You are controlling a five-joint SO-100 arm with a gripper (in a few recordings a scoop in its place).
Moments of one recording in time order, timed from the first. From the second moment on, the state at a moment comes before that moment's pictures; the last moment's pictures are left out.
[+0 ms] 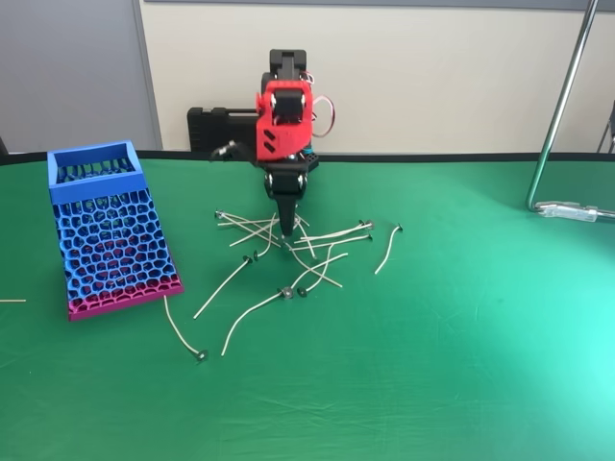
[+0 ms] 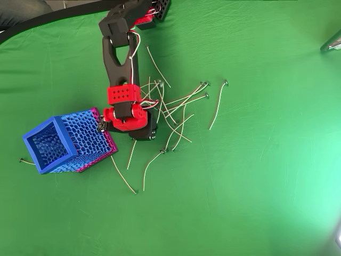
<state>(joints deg) -0.9 58.7 44.9 83.3 6.2</state>
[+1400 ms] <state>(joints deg) 25.2 93.5 39.3 50.9 -24.0</state>
